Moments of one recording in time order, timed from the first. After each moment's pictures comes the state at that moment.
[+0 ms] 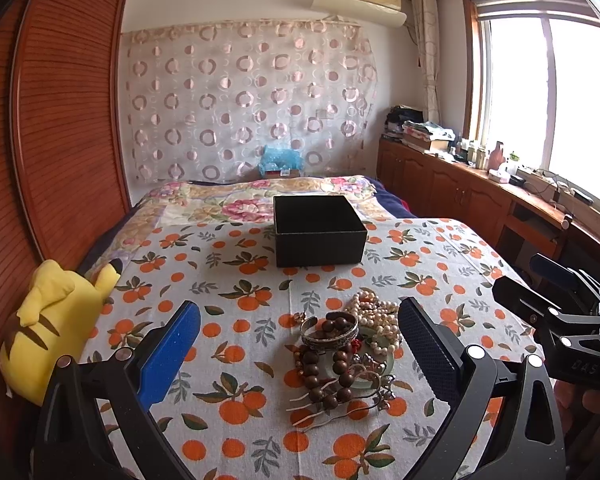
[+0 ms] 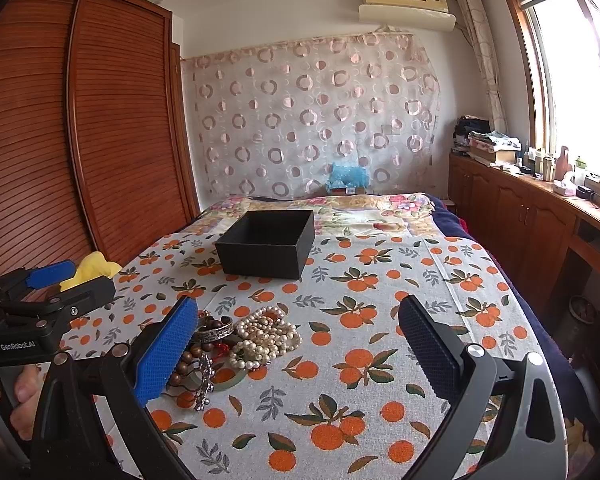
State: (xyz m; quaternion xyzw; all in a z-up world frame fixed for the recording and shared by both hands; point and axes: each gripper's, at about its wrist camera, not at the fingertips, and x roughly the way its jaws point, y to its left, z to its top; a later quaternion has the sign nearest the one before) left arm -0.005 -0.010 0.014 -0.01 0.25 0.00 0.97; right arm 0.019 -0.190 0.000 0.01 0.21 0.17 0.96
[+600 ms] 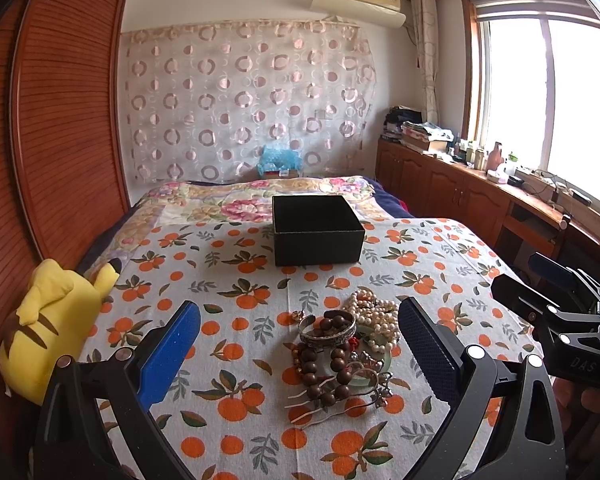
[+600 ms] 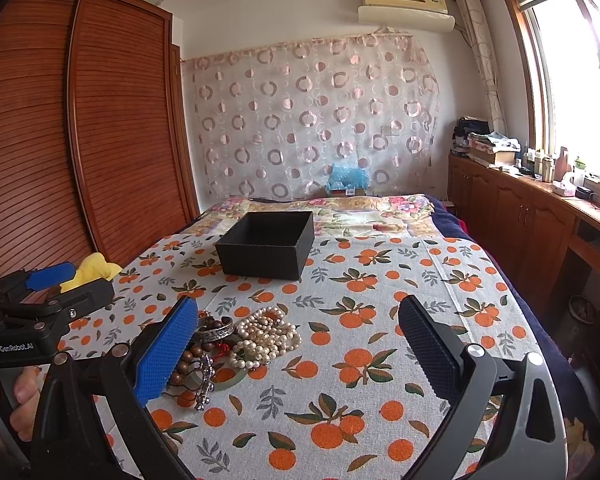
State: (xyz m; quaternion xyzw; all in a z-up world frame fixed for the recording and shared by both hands) left arm -0.005 -0.010 0.015 -0.01 0.25 0.00 0.97; right arm 0.018 -0.191 0.000 0.01 0.21 0.17 0.96
